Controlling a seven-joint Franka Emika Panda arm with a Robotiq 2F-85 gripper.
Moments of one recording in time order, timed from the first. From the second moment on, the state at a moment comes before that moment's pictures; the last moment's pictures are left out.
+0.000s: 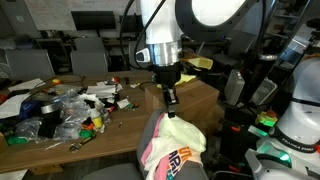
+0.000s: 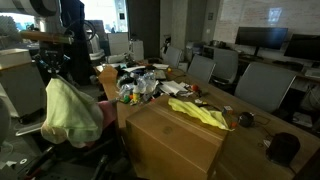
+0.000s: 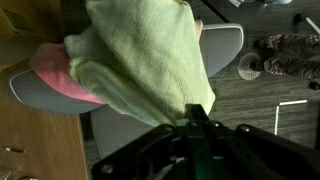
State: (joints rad) arm 0.28 -0.09 0.17 -2.28 0.15 2.03 -0.30
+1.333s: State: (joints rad) arm 0.17 -0.04 0.14 -2.30 0.23 2.02 -0.31
